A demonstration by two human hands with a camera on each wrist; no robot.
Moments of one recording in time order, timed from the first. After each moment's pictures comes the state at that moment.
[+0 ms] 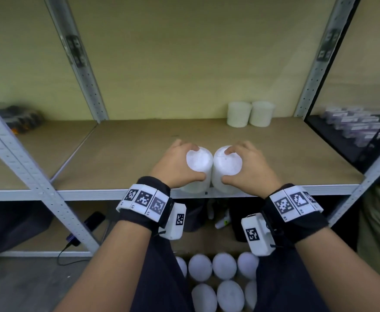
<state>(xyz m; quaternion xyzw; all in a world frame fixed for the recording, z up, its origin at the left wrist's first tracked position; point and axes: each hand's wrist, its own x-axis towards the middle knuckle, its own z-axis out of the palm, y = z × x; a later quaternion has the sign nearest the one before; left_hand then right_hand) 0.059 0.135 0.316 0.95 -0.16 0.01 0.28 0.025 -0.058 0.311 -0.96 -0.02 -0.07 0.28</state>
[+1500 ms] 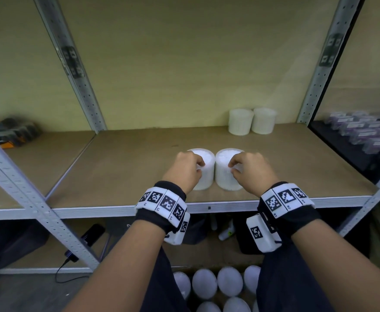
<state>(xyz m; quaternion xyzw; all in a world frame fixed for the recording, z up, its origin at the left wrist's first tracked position) 0.104 0.114 0.302 0.96 -0.16 0.05 0.24 0.075 -0.066 0.307 -0.98 -0.02 -0.09 0.17</state>
